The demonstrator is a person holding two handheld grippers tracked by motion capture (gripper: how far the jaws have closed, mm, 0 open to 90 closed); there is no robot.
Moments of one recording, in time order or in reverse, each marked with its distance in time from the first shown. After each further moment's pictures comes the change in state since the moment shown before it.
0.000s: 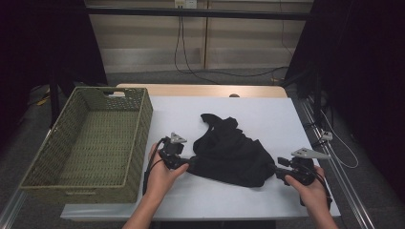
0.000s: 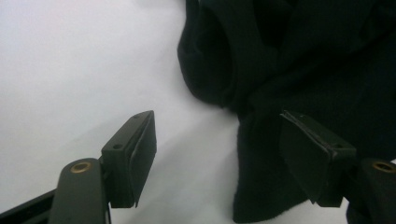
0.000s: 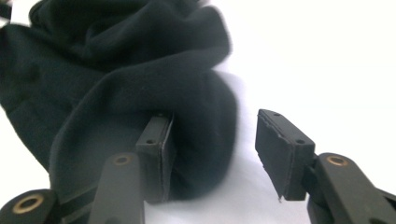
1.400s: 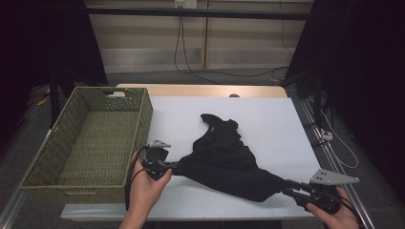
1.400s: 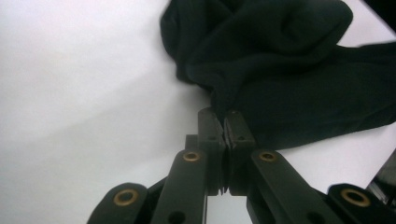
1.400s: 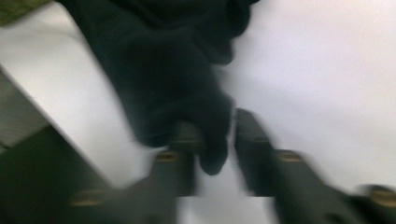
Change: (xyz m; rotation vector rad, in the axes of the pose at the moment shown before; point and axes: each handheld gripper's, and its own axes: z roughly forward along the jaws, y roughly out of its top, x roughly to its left) left arm -0.011 -0.011 -0.073 0.076 -0.098 -0.158; right arm 0.024 -0.020 -0.072 0.035 0.128 -0.159
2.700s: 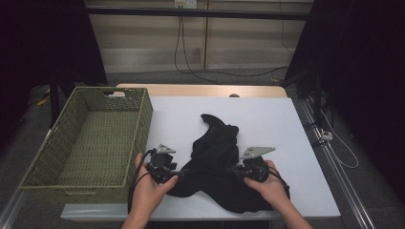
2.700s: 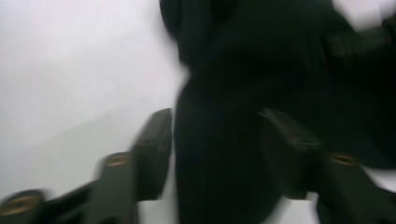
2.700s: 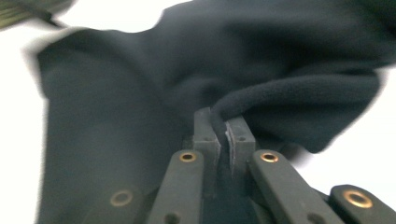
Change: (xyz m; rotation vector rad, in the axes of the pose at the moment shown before) left arm 0.002 0.002 0.023 -0.045 0.056 0.067; right arm 0.052 0.061 0.146 0.087 0.237 -0.116
